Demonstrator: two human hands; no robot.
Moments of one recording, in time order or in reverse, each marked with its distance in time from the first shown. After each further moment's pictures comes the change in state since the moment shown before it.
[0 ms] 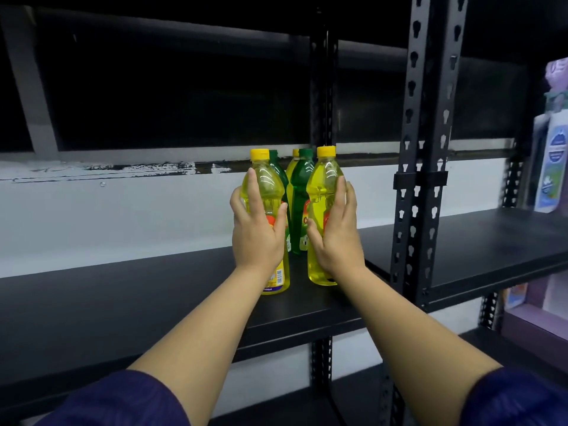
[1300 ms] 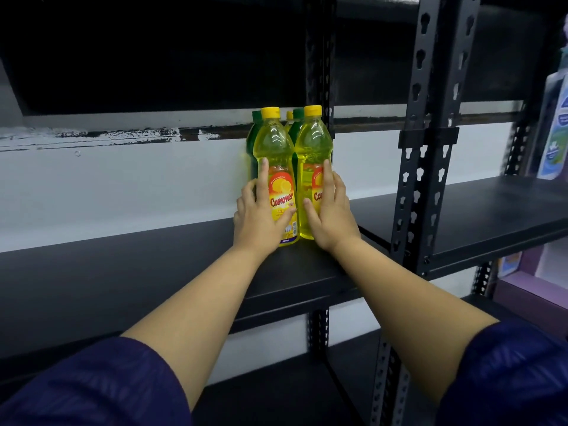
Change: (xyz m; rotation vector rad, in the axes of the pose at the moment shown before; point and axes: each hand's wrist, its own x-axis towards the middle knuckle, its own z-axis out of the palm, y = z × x) left_hand -0.020 -0.032 0.032 0.037 -0.344 -0.040; right_hand -0.006 0.038 0.025 -0.065 -0.219 0.157
